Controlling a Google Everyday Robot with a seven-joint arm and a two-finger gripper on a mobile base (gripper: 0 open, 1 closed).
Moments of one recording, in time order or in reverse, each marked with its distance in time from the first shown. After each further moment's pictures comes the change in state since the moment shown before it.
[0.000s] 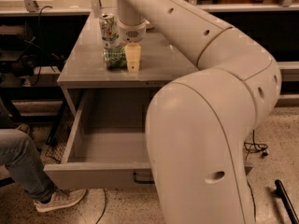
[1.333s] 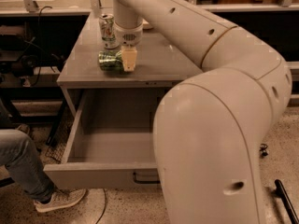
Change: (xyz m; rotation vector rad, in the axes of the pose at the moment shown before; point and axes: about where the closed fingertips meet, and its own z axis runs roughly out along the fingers) arm -0.020 0.021 -0.003 -0.028 -0.041 -0.053
